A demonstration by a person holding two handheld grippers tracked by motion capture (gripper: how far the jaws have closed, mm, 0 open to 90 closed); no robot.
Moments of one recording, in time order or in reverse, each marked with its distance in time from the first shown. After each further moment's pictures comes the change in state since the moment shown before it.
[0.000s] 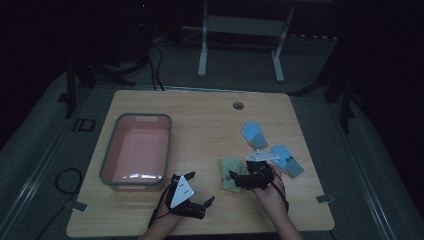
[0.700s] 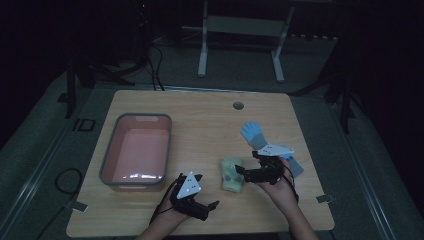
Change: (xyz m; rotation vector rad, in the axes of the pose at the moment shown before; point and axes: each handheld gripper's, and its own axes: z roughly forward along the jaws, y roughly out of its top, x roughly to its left) left arm -0.001 0.023 0.008 0.149 -0.174 -0.038; right arm -0.028 0.010 -0.020 -0.127 0.100 -0.040
